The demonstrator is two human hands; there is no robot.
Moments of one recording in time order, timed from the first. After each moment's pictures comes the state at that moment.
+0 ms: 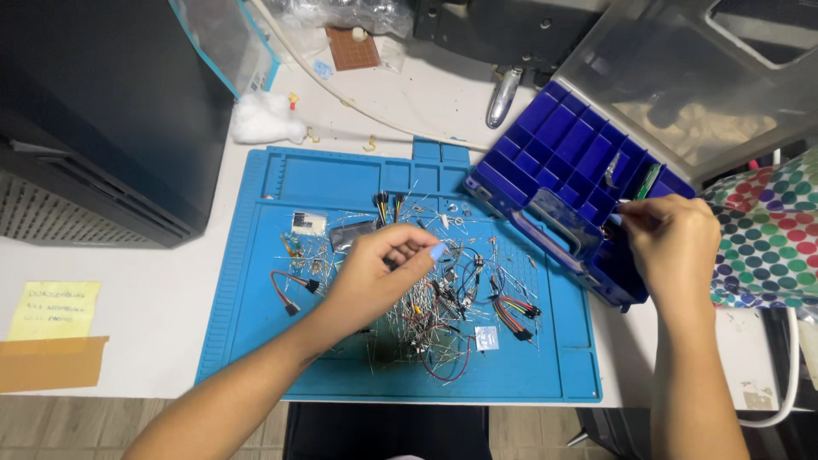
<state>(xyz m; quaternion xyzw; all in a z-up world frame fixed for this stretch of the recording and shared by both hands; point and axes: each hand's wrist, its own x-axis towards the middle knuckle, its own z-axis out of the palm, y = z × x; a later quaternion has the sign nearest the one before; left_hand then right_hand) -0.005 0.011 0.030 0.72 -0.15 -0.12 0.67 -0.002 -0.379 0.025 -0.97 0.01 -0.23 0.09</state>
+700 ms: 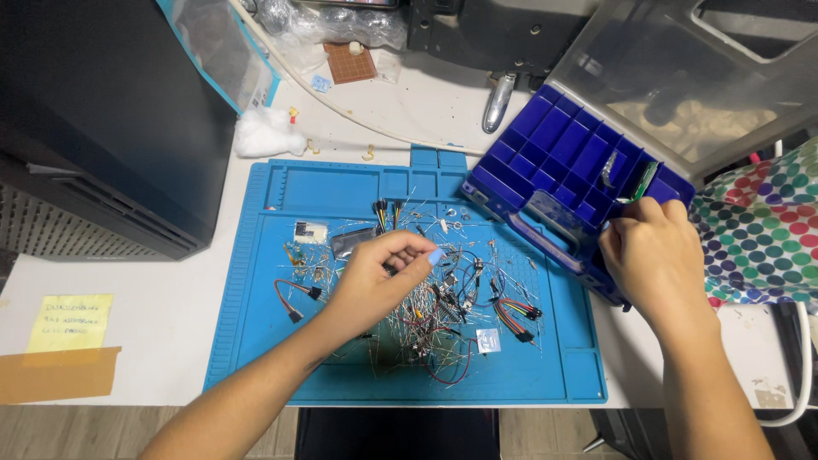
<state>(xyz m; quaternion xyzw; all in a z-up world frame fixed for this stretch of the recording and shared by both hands) -0.004 0.008 0.025 0.73 -0.16 -0.11 0.66 -0.017 -0.358 0.029 -0.98 -0.03 -0.15 -0.16</state>
